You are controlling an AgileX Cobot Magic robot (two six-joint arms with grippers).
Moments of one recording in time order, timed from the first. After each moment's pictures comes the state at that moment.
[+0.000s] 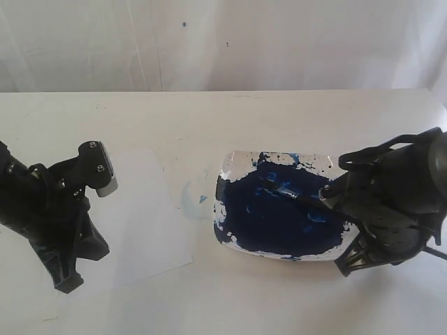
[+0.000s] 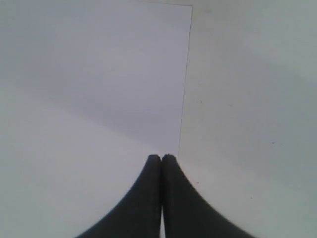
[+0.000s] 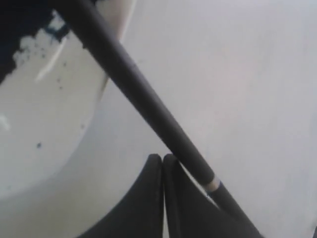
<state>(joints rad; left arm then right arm) -0.39 1.46 -0.76 -0.49 0.67 1.11 0.65 1.76 -0.78 -0.79 0.83 0.74</state>
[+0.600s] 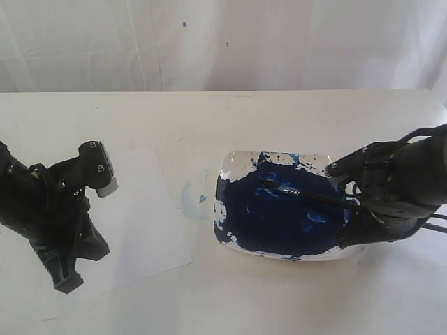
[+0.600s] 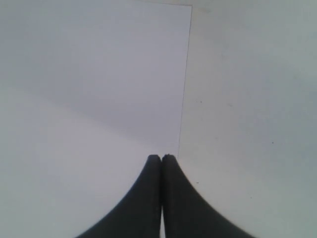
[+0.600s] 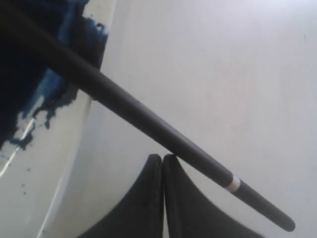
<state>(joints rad) -0.39 1.46 -0.76 -0.49 0.67 1.12 0.56 1.76 -0.78 -0.98 0.67 0.91</state>
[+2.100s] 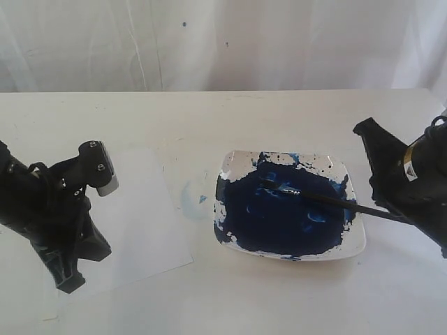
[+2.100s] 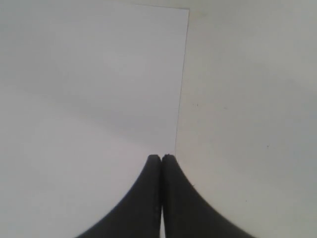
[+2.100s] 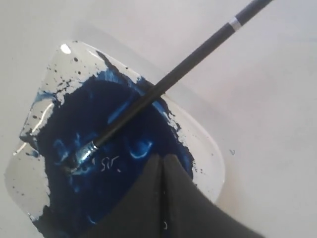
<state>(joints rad) -0.39 1.46 -0.76 -0.51 0.67 1.12 0.56 1.35 -0.78 -0.46 0.64 1.85</state>
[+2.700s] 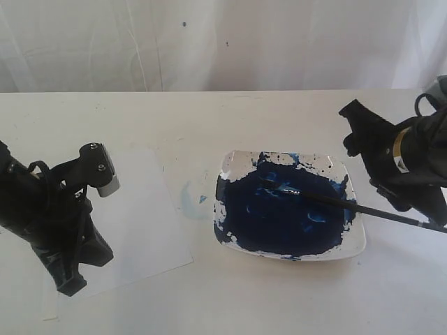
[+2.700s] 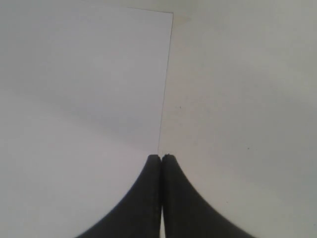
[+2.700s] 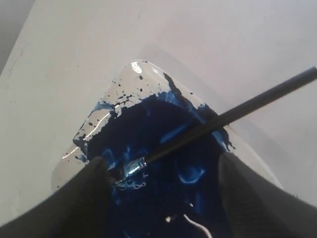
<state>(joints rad) -0.39 1.46 -0.76 -0.55 0.71 1.12 0.56 1.38 -0.78 -0.72 0.47 1.96</state>
